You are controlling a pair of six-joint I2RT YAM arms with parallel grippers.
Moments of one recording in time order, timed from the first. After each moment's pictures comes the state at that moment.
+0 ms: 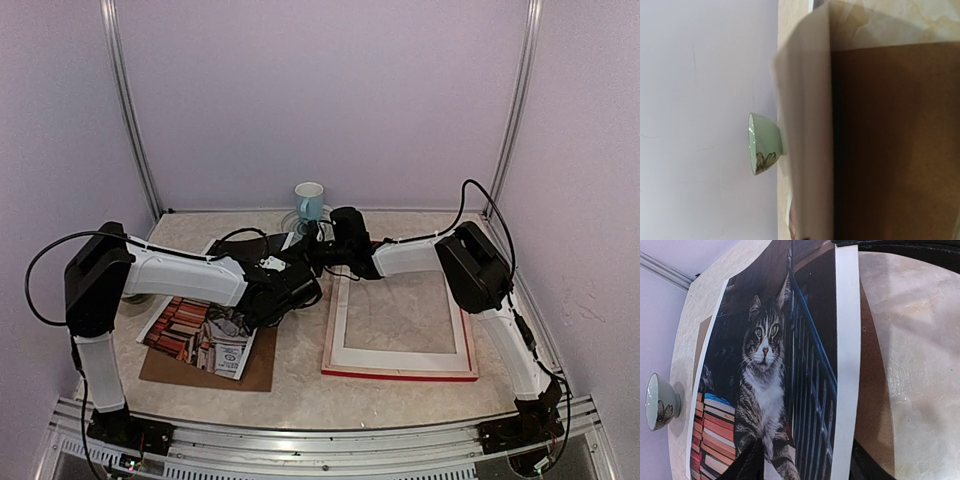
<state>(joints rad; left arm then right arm) -0.98 1.93 1.27 -0.68 -0.85 -0.60 0.72 2.48 1.81 0.39 -0.59 1.28</state>
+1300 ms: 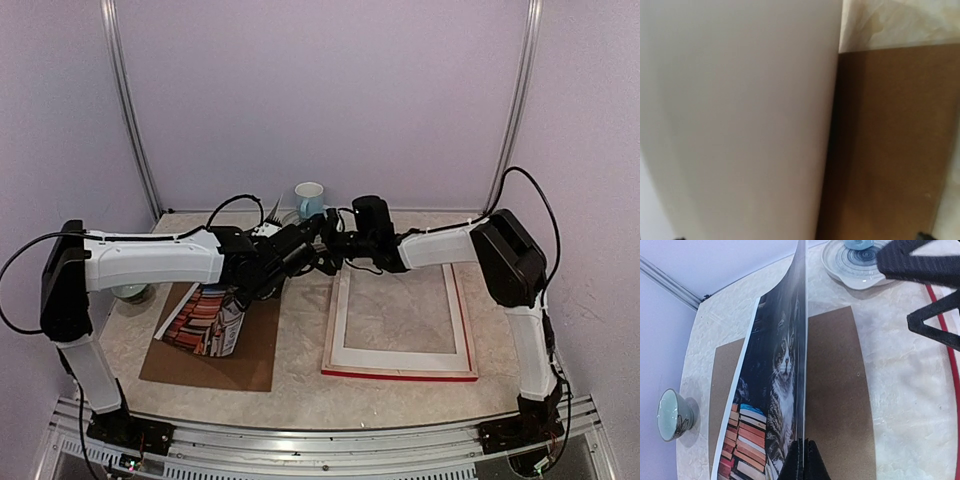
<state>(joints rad) -0.97 1.81 1.38 -0.75 -0.86 -0.57 0.68 2.25 1.57 0.39 -0.58 1.19</state>
